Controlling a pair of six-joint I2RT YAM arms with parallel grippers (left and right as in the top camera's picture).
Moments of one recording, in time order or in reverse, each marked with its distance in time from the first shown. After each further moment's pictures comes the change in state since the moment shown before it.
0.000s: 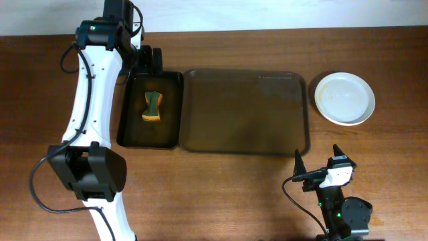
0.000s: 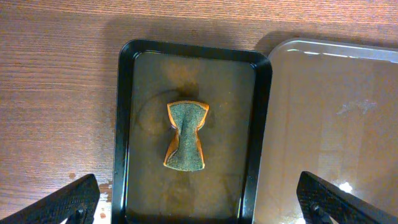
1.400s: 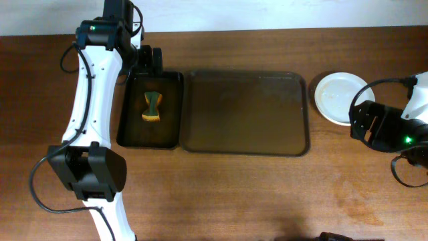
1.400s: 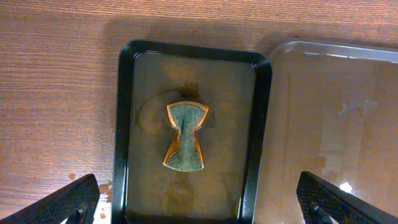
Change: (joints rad) left arm 0.000 0.000 0.001 0.001 0.000 0.000; right arm -0.242 1.172 1.802 -1.418 -0.098 0.100
